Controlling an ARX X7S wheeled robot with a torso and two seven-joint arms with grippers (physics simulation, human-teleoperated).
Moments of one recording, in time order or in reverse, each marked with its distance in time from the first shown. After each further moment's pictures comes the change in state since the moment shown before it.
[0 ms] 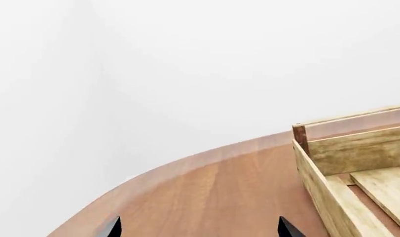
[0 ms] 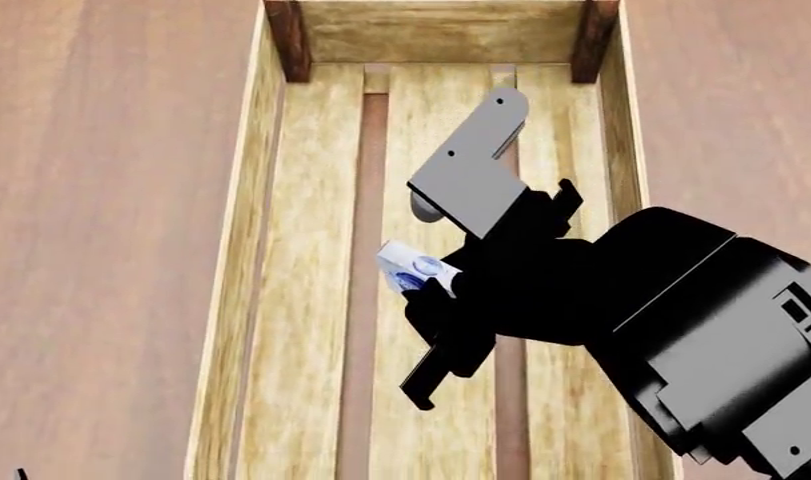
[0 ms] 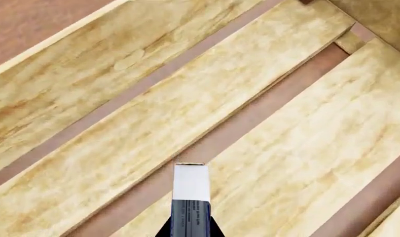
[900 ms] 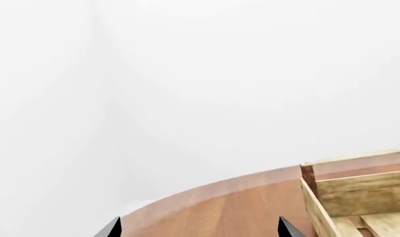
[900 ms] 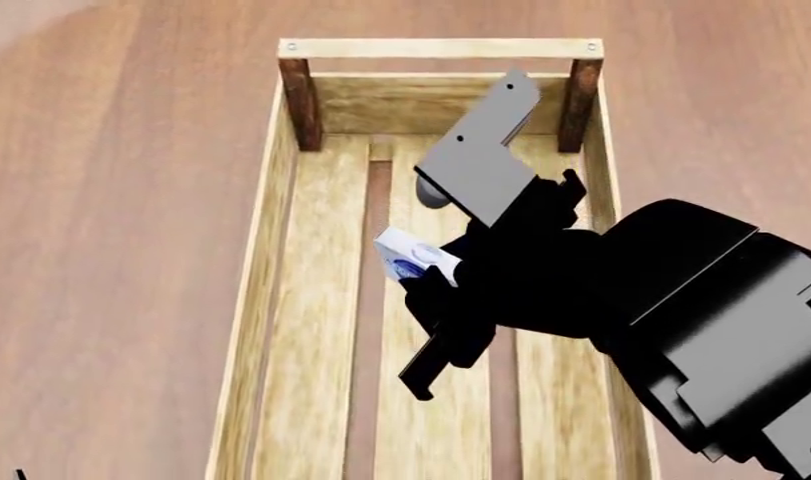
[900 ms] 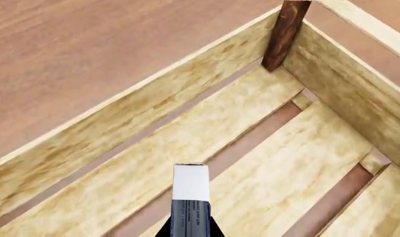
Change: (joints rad) left arm 0.003 0.004 -0.007 -0.007 -0.003 0.010 0.005; right arm -0.001 0.013 0.036 -0.020 0.026 0.002 0.003
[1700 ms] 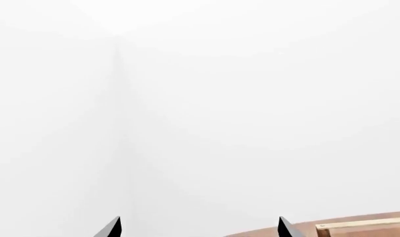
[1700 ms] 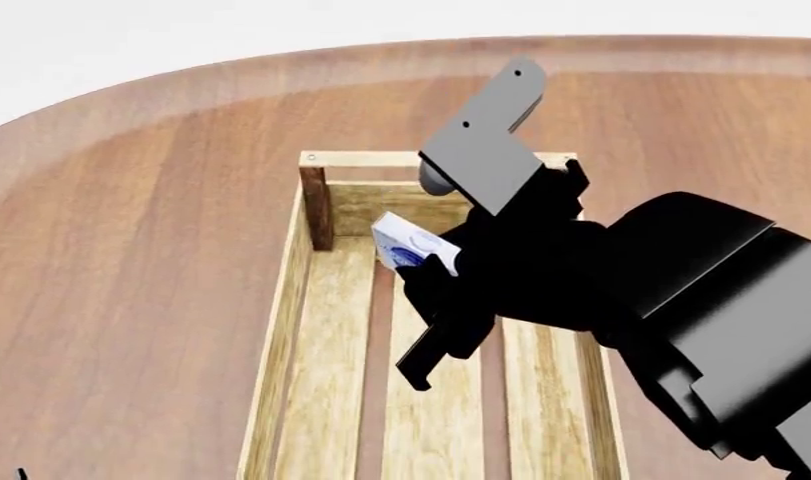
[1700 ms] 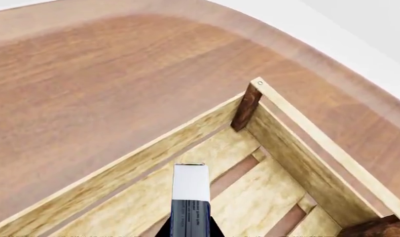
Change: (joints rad) left arm 0.005 0.008 -0.009 0.013 0.004 -0.024 0.011; right arm 0.002 0.006 0.031 -0.014 0.021 0.005 0.009
